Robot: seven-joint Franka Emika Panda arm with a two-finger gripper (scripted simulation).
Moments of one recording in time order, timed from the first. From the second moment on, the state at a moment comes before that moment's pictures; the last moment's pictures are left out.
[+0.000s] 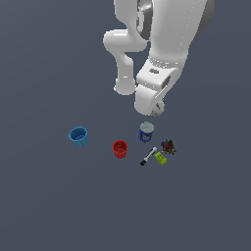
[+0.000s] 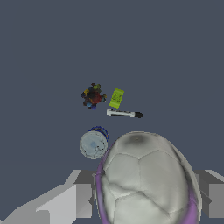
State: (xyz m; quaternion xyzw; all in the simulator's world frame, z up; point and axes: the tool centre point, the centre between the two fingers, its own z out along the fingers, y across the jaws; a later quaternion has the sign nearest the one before) arm -0.016 0.099 0.314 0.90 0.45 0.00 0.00
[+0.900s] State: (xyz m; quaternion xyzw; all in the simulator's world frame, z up) arm 0.010 0.216 0.388 0.90 0.44 0.00 0.00
